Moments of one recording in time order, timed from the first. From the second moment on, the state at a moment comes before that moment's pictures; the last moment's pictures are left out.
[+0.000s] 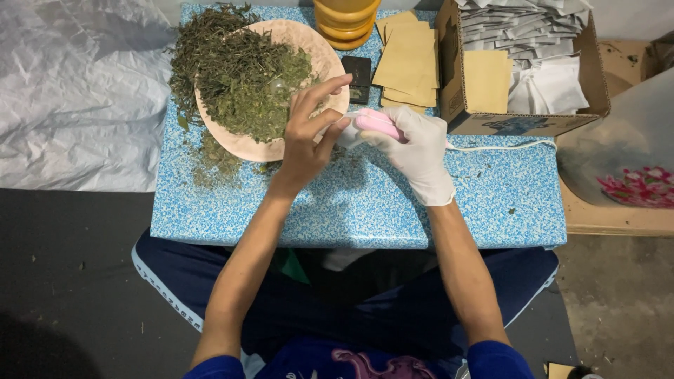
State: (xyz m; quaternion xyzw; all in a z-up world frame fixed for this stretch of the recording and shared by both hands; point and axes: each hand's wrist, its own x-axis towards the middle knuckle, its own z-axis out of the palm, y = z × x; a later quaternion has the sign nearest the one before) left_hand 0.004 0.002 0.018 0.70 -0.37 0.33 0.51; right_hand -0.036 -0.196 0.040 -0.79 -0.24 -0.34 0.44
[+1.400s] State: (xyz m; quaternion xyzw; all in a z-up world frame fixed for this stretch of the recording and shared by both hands) left_hand 0.021 0.022 -0.024 0.73 -0.25 0.24 0.59; right_hand -0.056 -0.219 0.055 -0.90 -0.08 -0.21 0.38
